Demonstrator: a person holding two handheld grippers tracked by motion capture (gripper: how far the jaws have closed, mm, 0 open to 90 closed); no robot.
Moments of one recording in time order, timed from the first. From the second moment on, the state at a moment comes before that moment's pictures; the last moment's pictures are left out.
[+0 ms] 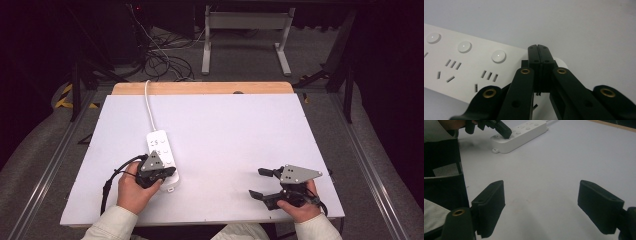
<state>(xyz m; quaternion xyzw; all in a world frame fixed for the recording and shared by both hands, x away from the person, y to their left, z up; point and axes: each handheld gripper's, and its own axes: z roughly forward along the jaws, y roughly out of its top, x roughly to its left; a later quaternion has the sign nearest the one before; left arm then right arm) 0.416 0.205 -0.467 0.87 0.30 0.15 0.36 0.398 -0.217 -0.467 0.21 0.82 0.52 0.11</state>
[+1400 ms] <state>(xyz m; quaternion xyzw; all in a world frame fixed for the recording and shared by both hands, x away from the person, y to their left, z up) 0.367 0.260 -0.427 0.79 0.29 0.20 0.51 0.397 -0.223 -0.466 0.22 0.81 0.52 0.13</state>
